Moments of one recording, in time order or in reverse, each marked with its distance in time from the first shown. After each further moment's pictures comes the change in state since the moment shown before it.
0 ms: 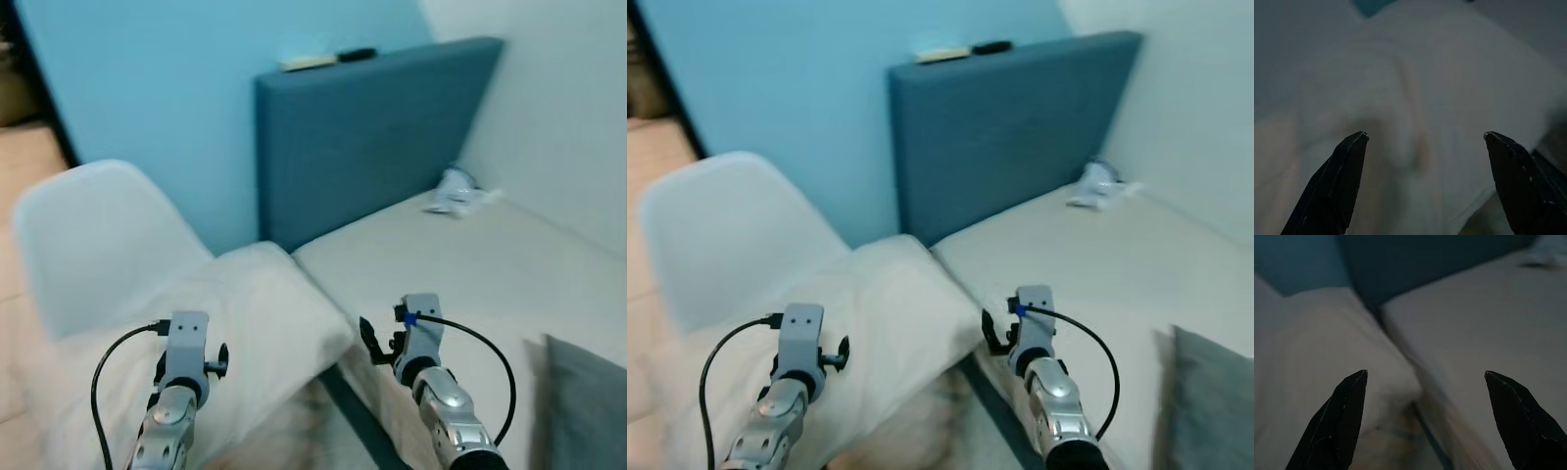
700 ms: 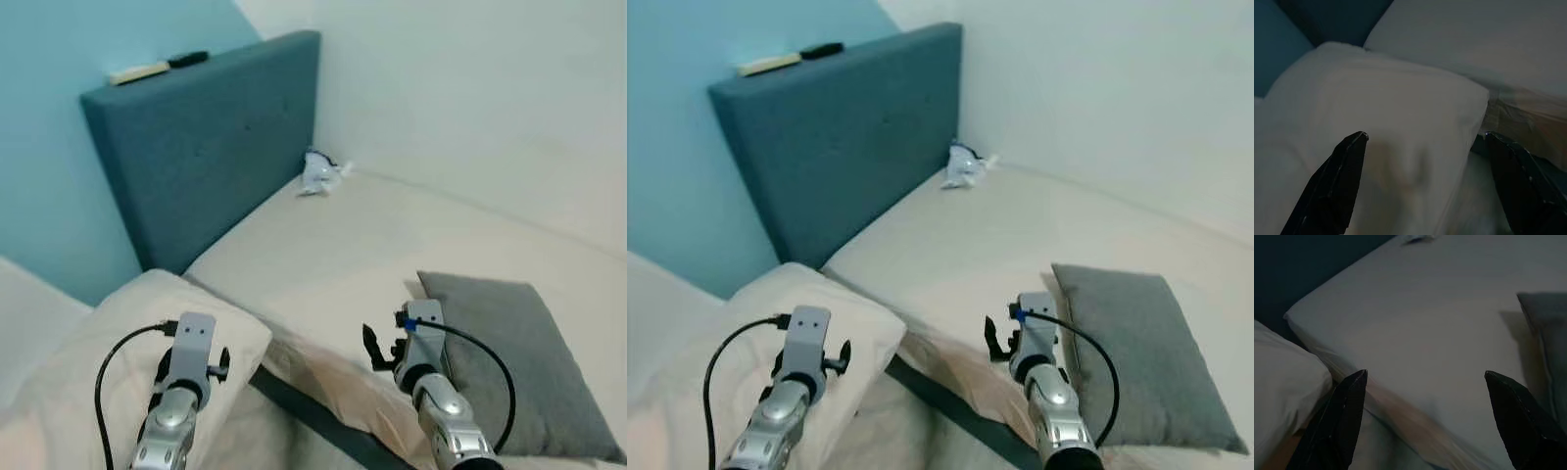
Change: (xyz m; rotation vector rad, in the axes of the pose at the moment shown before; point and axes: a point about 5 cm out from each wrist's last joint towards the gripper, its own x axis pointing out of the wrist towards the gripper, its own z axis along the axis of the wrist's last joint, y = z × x) left arm 0.001 -0.002 -0.005 0.101 -0.009 -0.001; right arm -0.004 -0.004 -0.007 0.001 0.030 -0.056
